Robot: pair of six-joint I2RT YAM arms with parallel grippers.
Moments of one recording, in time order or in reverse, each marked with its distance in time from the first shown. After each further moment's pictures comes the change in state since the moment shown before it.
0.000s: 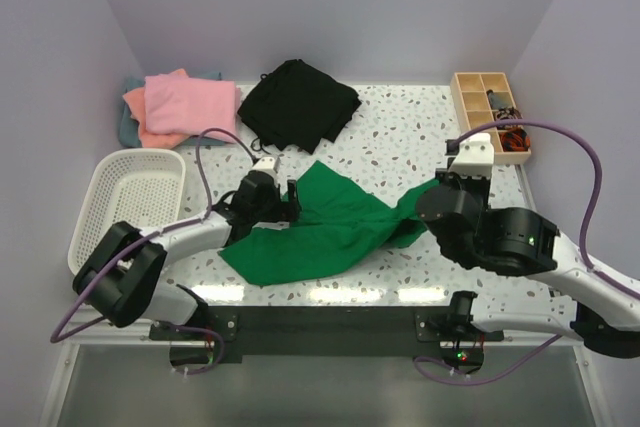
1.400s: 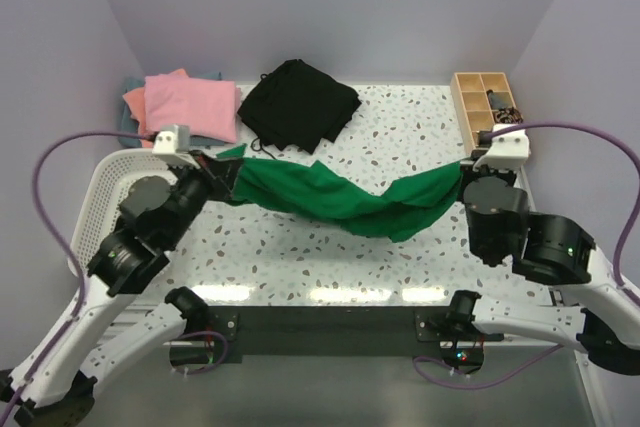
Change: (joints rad) left arm -0.043 -0.707 0.321 -0.452 -0.109 0.000; right arm -0.086 -0.086 -0.003 0.163 -0.141 -0.169
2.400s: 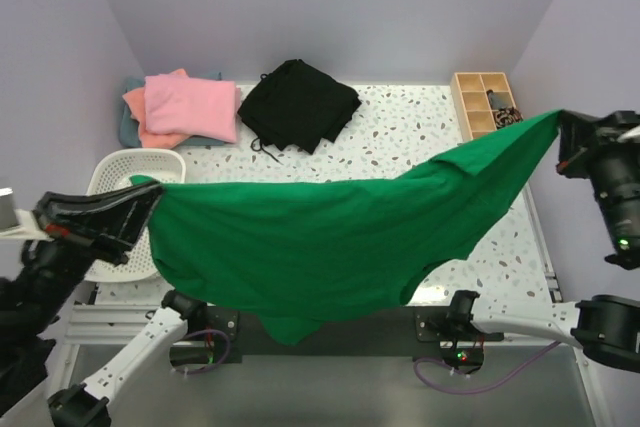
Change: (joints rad) left arm 0.146 -0.163 0.702 -0.382 0.356 -0.015; right arm -0.002 0.058 0.722 -0.039 -0.183 -0.333
